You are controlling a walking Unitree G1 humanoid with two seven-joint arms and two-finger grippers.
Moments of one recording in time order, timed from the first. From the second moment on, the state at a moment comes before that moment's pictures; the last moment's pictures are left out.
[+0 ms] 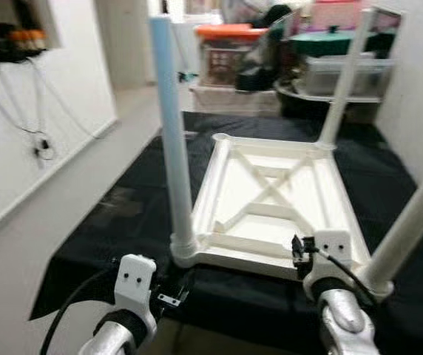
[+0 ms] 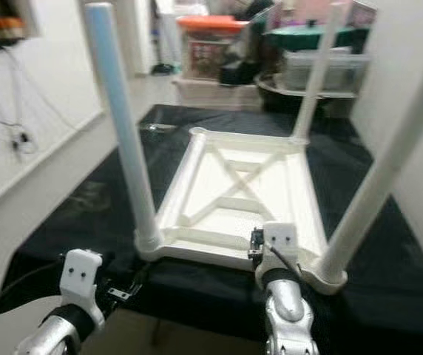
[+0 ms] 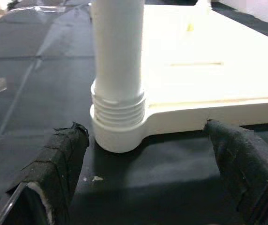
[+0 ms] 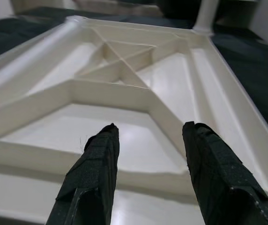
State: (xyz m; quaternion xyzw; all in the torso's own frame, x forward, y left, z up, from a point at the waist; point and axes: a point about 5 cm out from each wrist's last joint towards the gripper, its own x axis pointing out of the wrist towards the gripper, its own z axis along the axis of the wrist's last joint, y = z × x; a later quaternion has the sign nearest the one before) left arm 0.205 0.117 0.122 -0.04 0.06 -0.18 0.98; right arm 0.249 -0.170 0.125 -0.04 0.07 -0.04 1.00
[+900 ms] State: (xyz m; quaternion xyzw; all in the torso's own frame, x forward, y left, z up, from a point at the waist) left arm 0.203 0.118 0.118 -0.04 0.06 -0.17 0.98; right arm 0.283 -0.206 0.165 -0.03 0.06 0.29 0.95
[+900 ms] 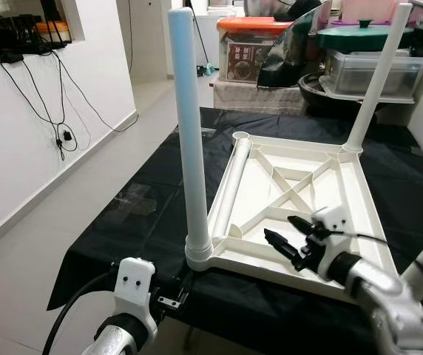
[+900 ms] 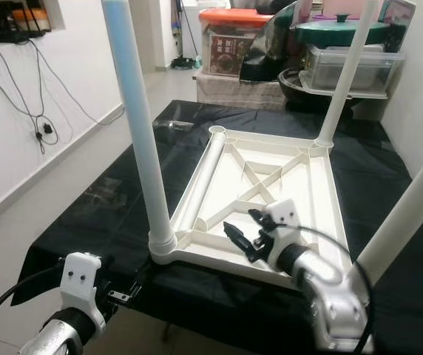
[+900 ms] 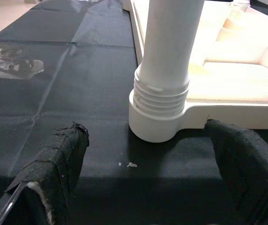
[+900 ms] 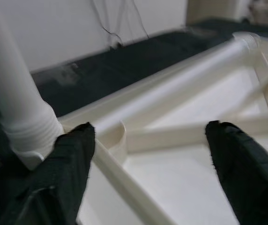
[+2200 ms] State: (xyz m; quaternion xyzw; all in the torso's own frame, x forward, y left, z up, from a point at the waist) left arm 0.195 0.112 0.132 -0.04 0.02 -0.18 0.98; right arm 0.307 -0.111 0.189 0.00 0.00 0.50 0.86
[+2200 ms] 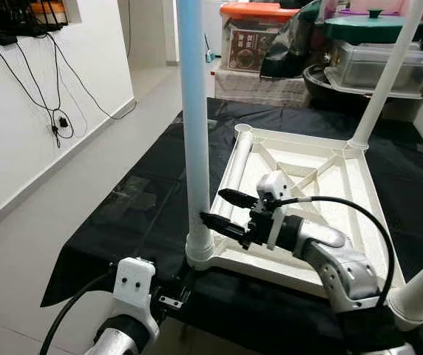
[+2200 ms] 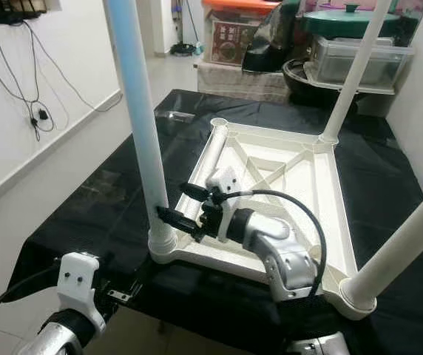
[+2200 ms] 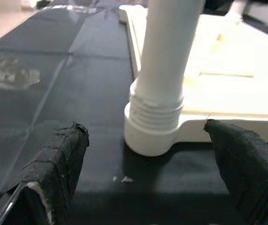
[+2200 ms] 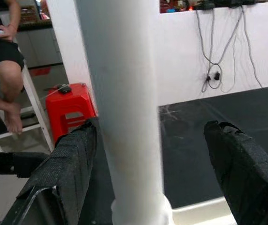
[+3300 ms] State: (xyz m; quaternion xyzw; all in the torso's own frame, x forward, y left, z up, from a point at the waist) left arm 0.188 0.104 0.141 -0.03 -0.02 -0.20 0.98; right arm 0.321 -0.057 0.171 0.01 -0.01 0.46 0.89
